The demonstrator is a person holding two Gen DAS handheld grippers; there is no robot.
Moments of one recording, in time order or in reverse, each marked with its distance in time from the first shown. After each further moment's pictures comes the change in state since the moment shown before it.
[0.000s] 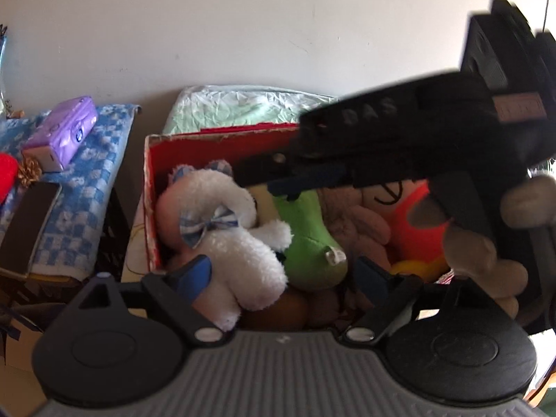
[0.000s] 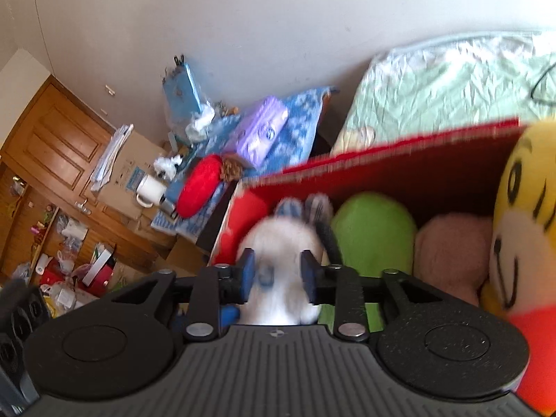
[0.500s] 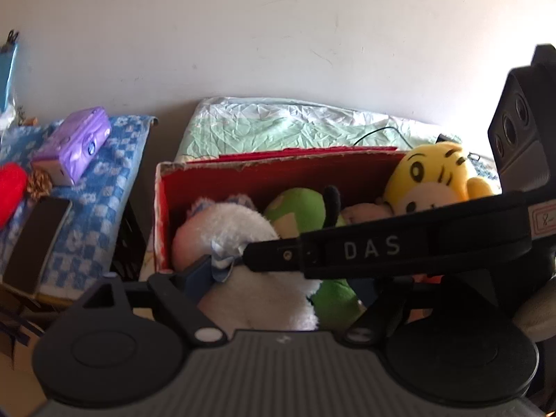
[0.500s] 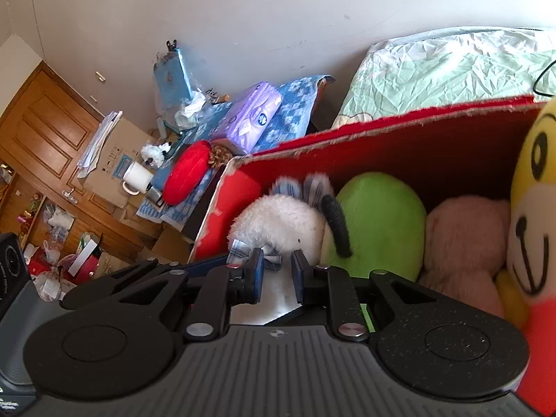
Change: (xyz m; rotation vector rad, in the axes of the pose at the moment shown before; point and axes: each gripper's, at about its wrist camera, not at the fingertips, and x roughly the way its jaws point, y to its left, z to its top) left arm 0.027 0.007 0.022 -0.009 -0.029 0.072; right arm 0.023 -0.003 -0.016 -0.006 0.028 -0.046
